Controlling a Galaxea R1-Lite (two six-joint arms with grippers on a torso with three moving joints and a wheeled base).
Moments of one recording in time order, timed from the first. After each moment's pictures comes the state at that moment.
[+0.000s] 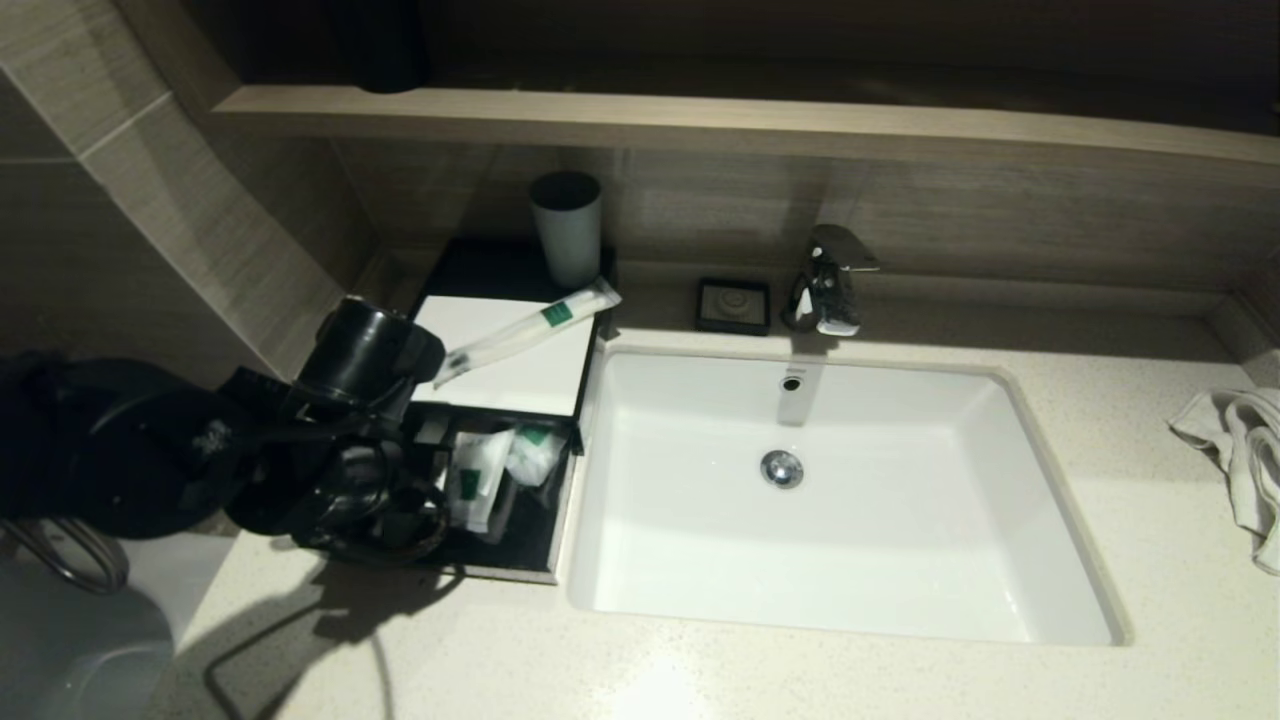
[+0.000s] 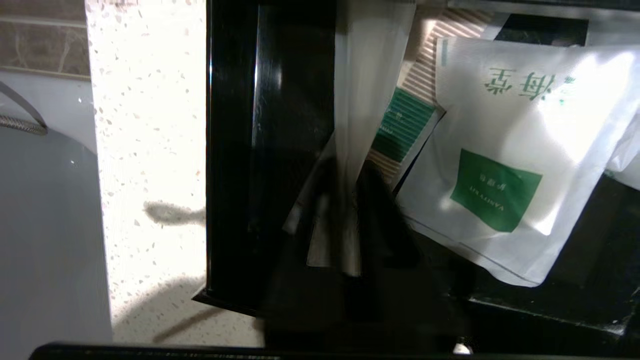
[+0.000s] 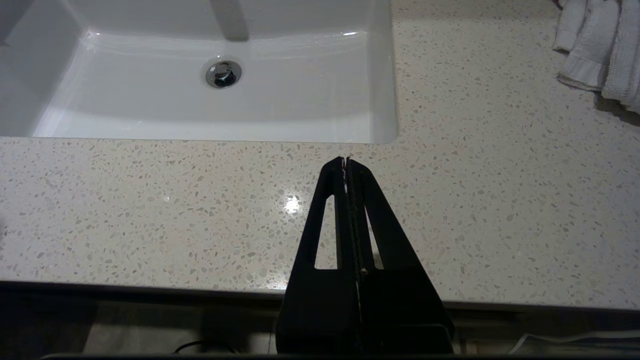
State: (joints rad) left arm -0.46 1.67 -1.03 0.15 0.47 -0.25; right arm 0.00 0.00 0.00 0.00 -0.01 0.04
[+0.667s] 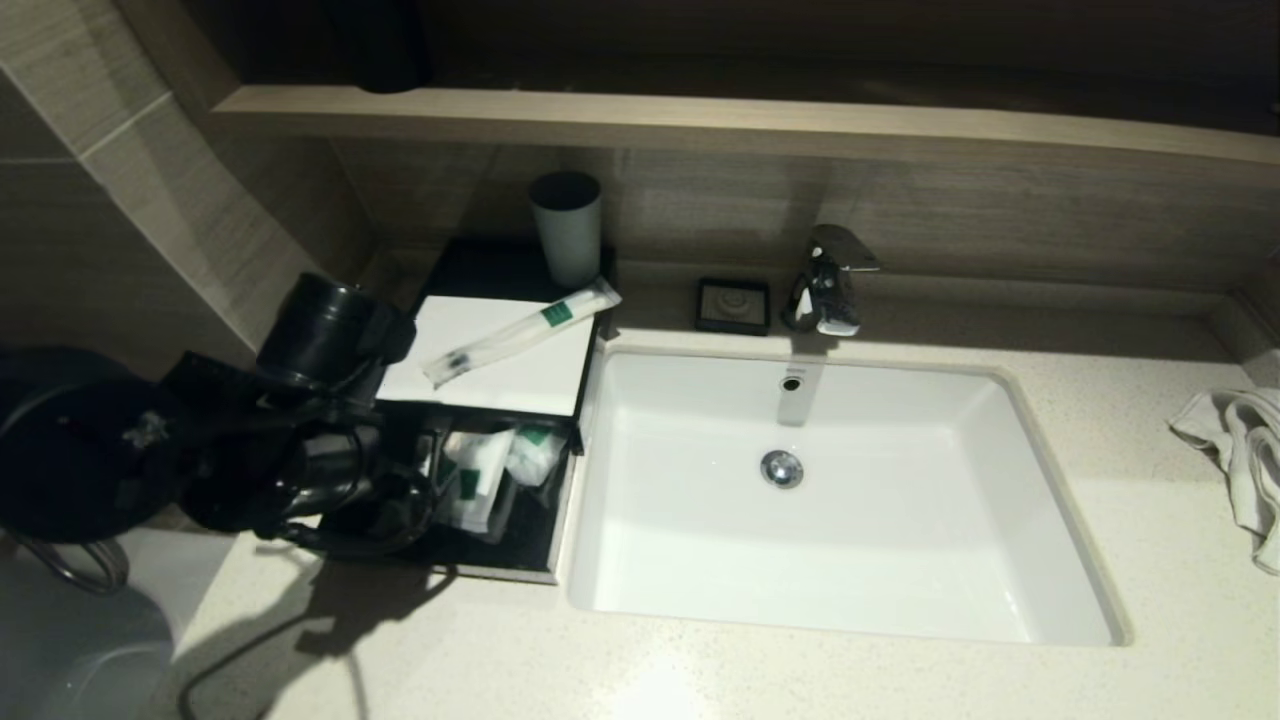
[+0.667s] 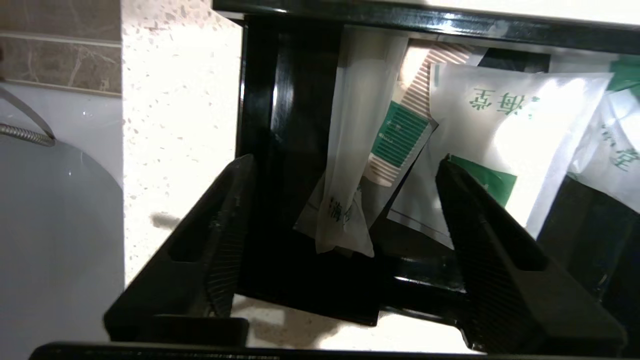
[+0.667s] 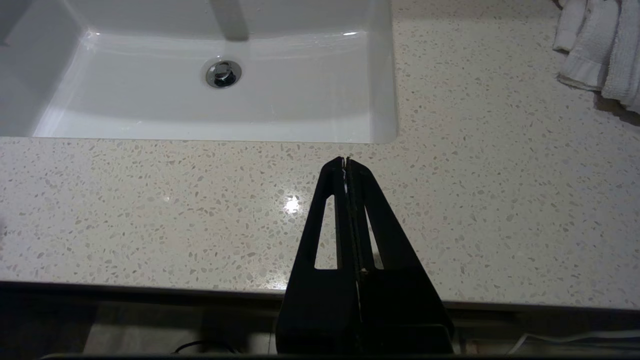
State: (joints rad) left arm -0.46 1.60 -1.03 0.16 0.47 -0.24; right arm 0.00 0.00 0.00 0.00 -0.01 0.04
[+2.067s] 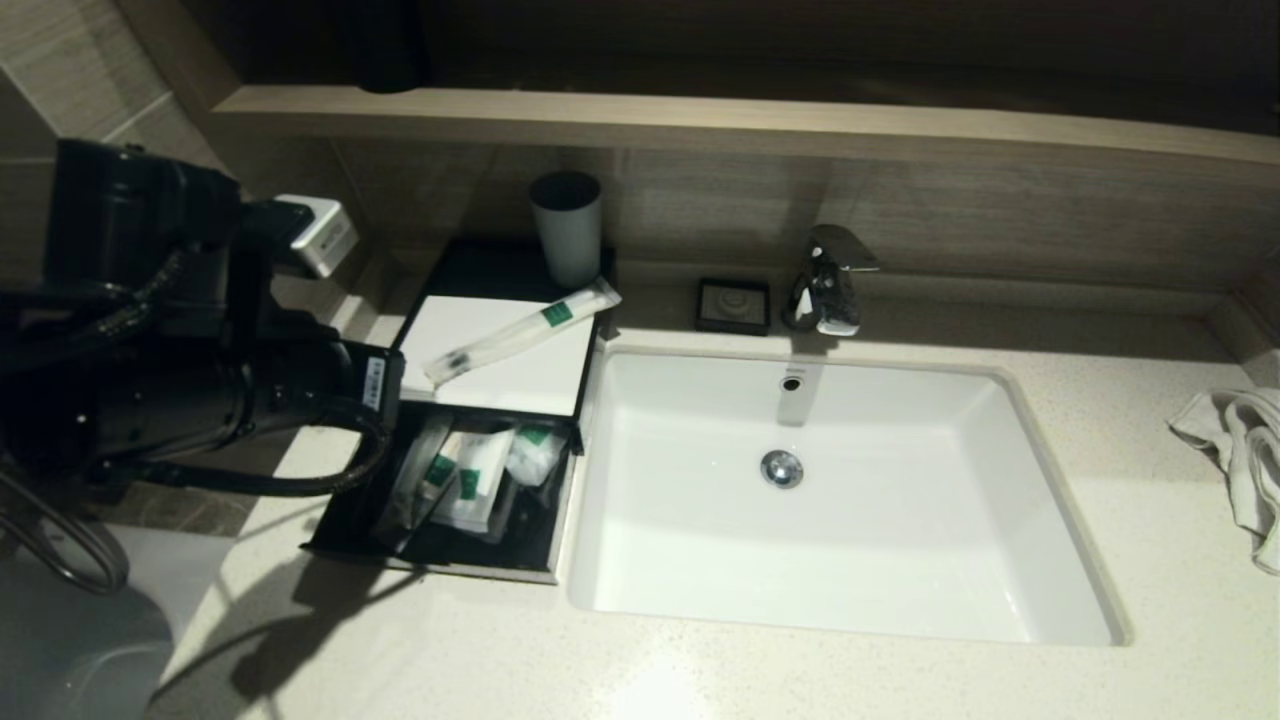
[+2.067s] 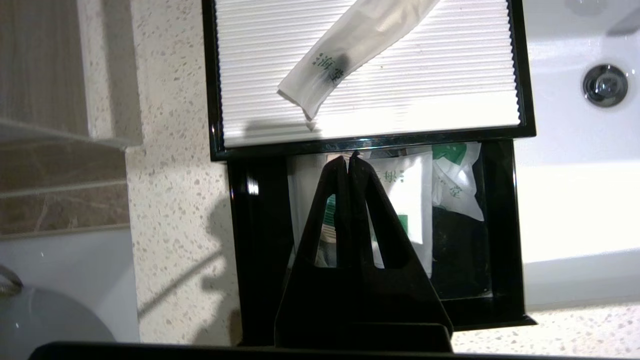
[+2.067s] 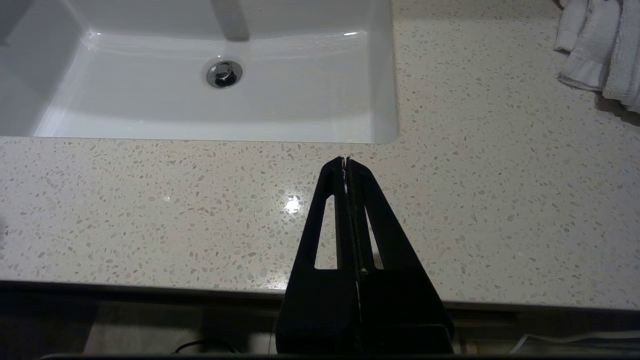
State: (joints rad) left arm -0.39 1.44 -1.06 0.03 0.18 0.02; right arm 0.00 0.00 0.00 0.00 -0.01 0.04
